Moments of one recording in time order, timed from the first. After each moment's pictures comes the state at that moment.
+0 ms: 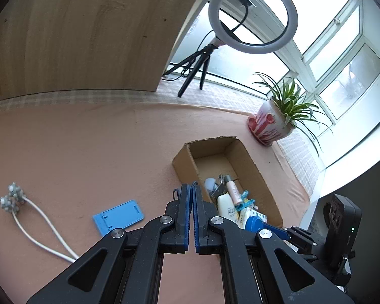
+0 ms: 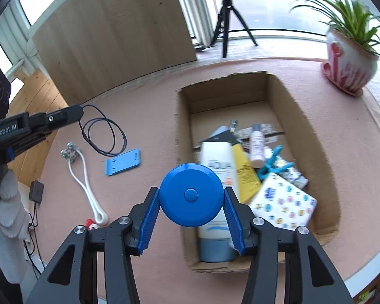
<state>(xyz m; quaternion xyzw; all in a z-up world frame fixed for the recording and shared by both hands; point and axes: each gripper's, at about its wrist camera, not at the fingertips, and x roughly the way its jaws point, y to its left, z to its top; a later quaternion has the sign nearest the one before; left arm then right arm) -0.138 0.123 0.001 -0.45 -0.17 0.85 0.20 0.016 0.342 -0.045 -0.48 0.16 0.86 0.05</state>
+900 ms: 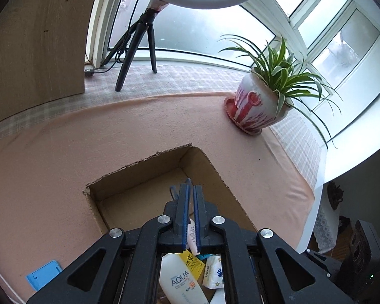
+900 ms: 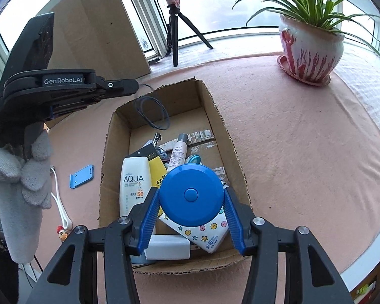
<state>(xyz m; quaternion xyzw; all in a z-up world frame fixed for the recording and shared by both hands) -0.239 0.288 -0.030 -0.49 -0.11 0.83 0.24 0.037 0.429 -0.050 -0.47 0.18 0.86 0.08</state>
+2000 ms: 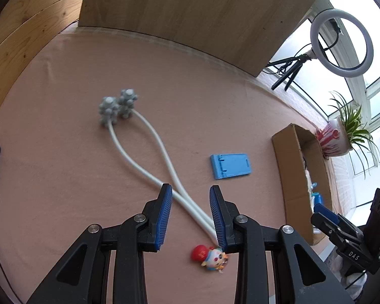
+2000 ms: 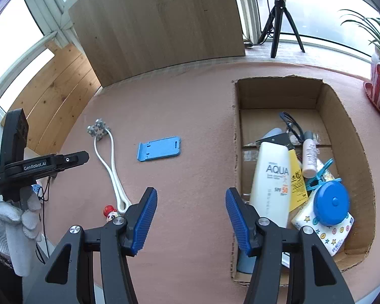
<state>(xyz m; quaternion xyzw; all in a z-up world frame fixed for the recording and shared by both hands) -0.046 -0.014 -0.085 -0.50 -0.24 0.83 0.01 -0.003 0.288 -0.056 -0.49 0.12 0.86 -0.06</state>
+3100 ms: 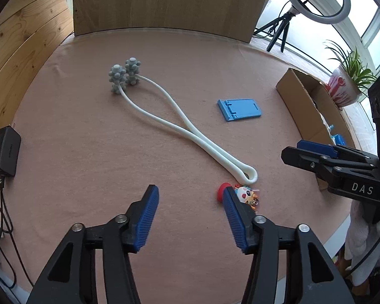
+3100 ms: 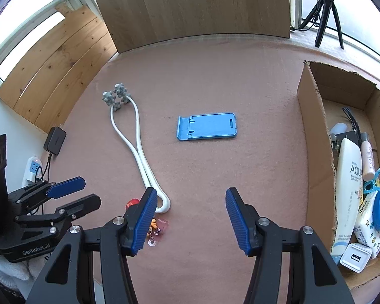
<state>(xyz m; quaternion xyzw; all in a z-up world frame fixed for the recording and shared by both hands) 0.008 0.029 -0.093 -0.53 -0.12 0.84 0.02 -0.030 0.212 -0.080 -0.54 0.09 0.83 -0.09</state>
